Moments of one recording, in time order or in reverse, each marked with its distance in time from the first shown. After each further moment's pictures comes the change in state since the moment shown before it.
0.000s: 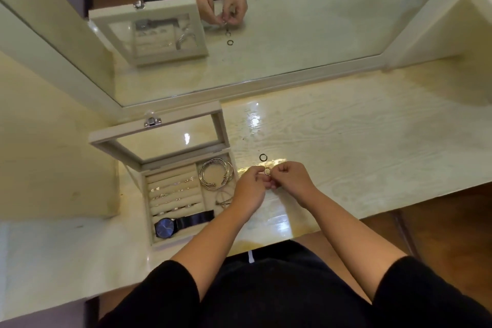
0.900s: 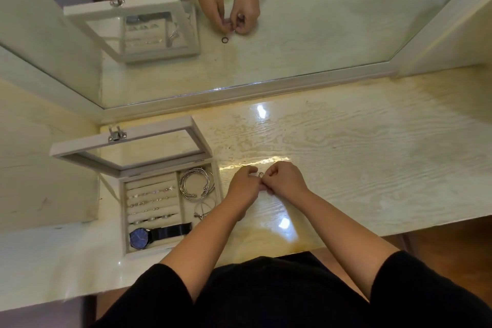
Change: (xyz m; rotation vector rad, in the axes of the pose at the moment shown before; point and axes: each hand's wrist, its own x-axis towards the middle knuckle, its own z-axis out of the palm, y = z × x) left_hand 0.038 0.027 0.029 -0.021 0.066 -0.205; right_hand 0.045 -0.007 -0.031 -0.456 -0.113 0.009
